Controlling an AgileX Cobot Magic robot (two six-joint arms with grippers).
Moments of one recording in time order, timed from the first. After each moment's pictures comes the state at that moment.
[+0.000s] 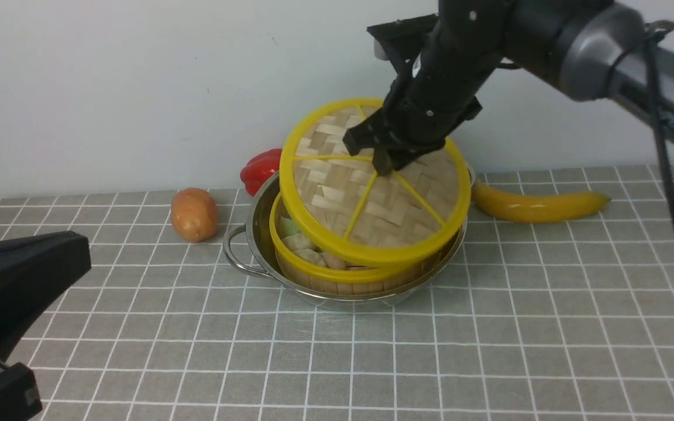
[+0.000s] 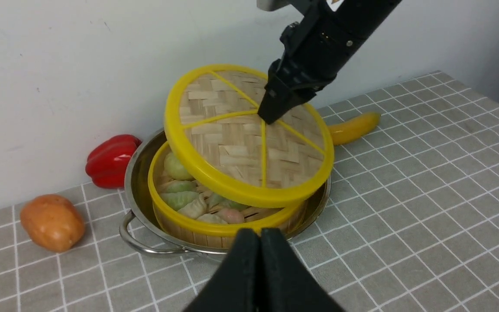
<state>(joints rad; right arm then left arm) 0.52 2.20 -2.19 0.12 1.23 0.12 -0.38 0.57 -0.77 -0.22 0.64 0.17</state>
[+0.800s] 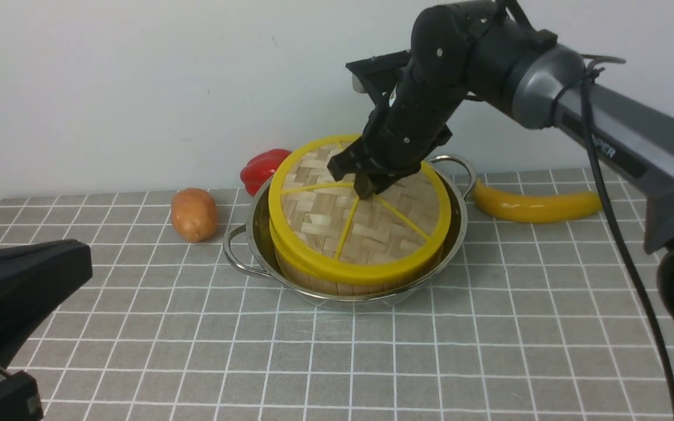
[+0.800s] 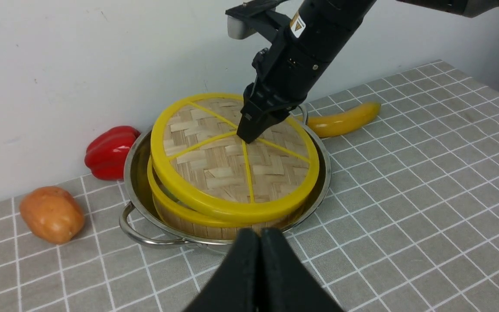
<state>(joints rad) 0.52 2.33 -2.28 0.19 1.24 0.05 -0.38 0.57 -0.77 -0.22 0.65 0.18</state>
